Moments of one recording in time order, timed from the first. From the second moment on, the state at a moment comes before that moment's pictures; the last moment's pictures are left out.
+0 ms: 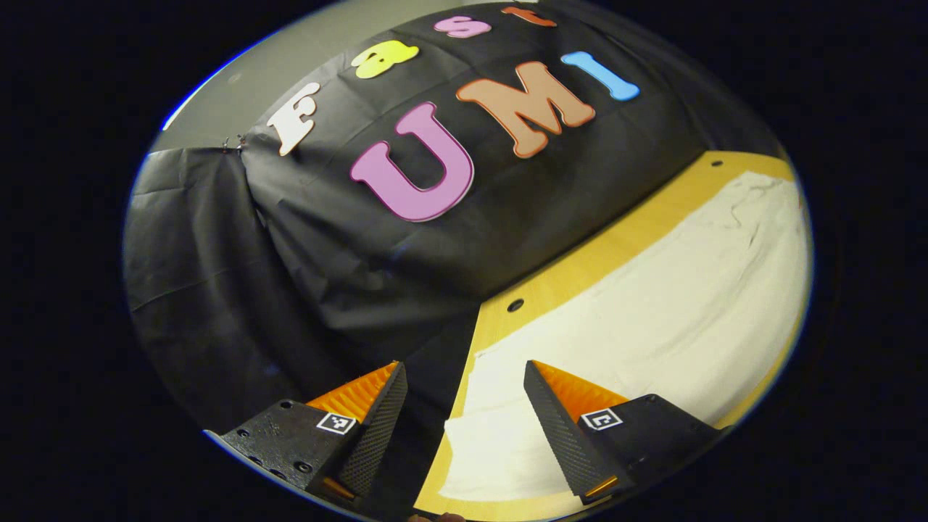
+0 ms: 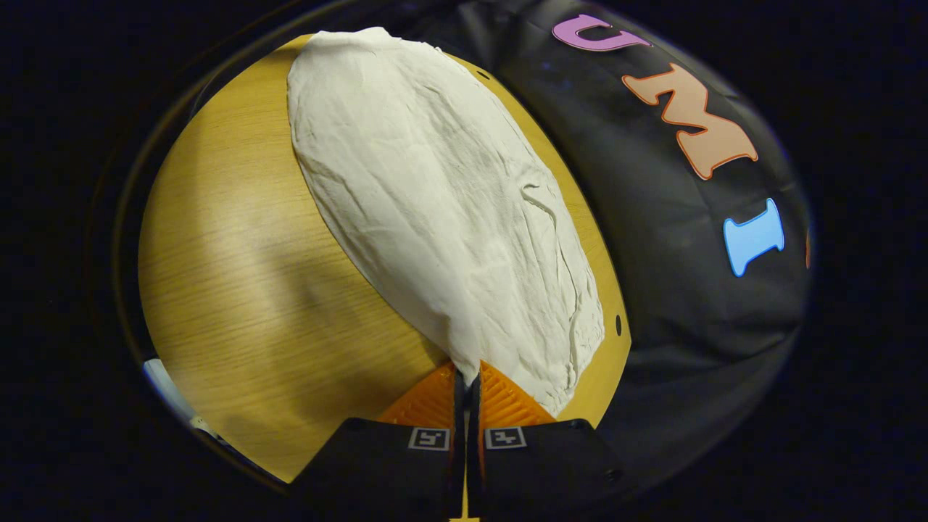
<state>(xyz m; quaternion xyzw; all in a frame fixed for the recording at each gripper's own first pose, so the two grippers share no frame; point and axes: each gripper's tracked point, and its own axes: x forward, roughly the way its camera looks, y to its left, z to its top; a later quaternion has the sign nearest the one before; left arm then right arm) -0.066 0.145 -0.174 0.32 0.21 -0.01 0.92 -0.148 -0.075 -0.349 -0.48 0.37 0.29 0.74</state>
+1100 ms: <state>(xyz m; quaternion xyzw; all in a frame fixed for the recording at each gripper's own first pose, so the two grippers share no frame) -0.162 0.186 -0.287 0.52 0.39 -0.25 0.72 -0.147 -0.076 -0.351 -0.51 0.36 0.27 0.74</state>
